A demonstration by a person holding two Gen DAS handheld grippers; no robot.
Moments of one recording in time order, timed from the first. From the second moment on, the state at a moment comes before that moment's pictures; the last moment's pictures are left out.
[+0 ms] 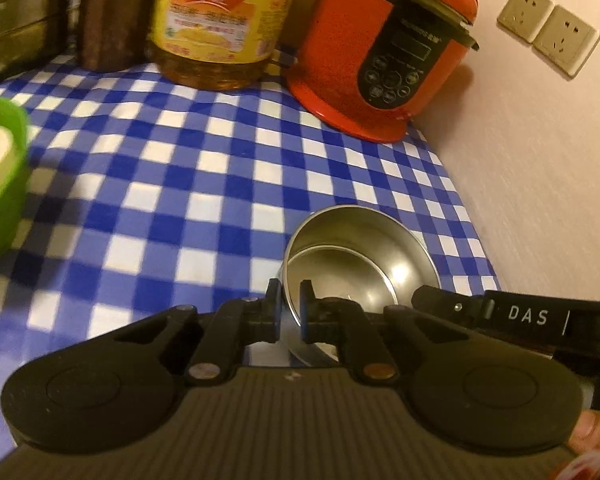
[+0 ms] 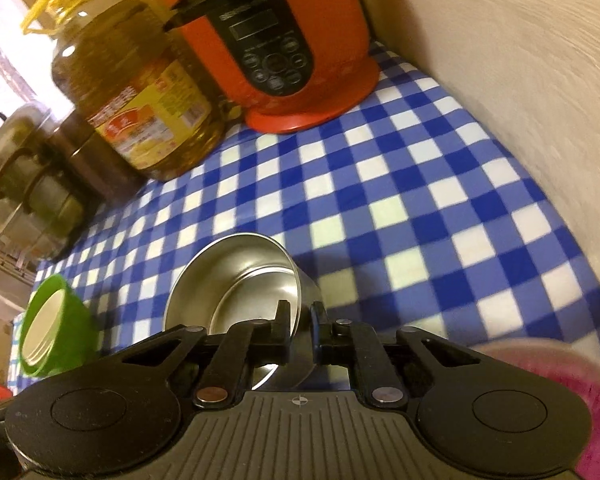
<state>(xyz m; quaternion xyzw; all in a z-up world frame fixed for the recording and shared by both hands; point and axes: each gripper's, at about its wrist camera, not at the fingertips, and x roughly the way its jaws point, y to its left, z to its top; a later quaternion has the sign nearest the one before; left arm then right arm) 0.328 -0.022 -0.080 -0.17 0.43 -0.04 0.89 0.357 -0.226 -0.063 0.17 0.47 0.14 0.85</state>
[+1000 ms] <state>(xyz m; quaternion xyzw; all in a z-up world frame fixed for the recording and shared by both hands) 0.224 0.124 0.011 -0.19 0.38 0.06 0.90 0.292 -0.073 0.020 0.15 0.45 0.25 0.84</state>
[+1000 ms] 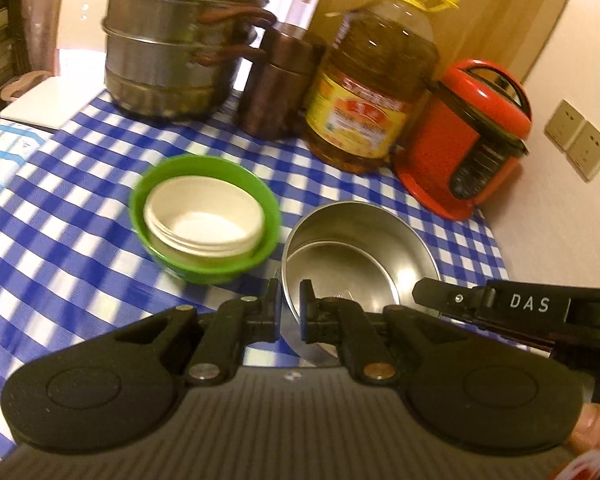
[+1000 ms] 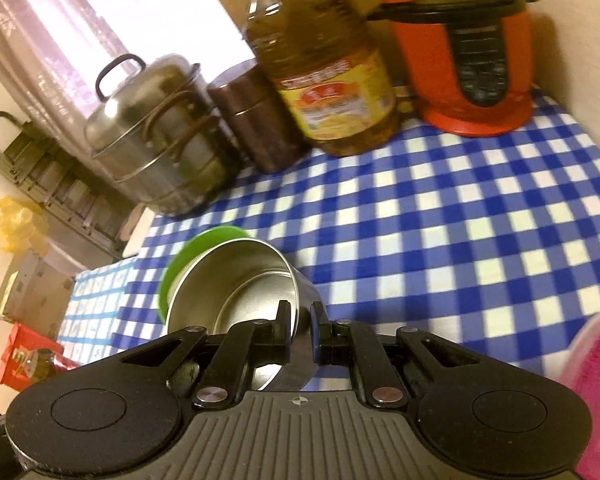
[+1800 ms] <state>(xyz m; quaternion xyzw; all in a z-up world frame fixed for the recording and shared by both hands) 0.286 0.235 0.013 -0.21 0.39 0.09 0.89 0.363 0.037 0.023 0.15 0.46 0.29 0.83</state>
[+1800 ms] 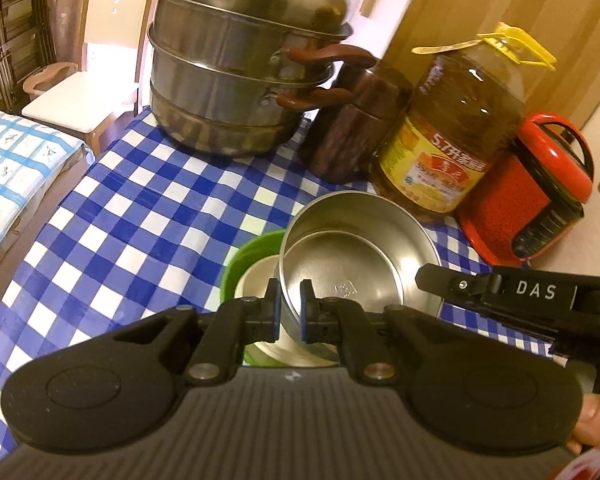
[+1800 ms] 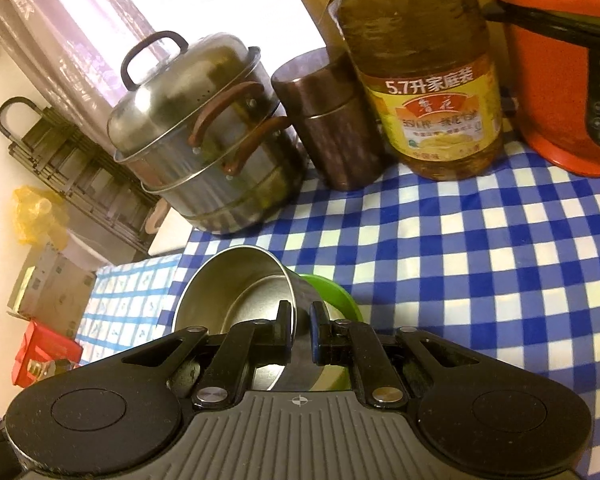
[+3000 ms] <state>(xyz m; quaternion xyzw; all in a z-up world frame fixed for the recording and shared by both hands) 0.321 0.253 -0.025 -0.21 0.47 0.10 0.85 0.396 0.060 -0.027 0.13 0.52 0.28 0.79</state>
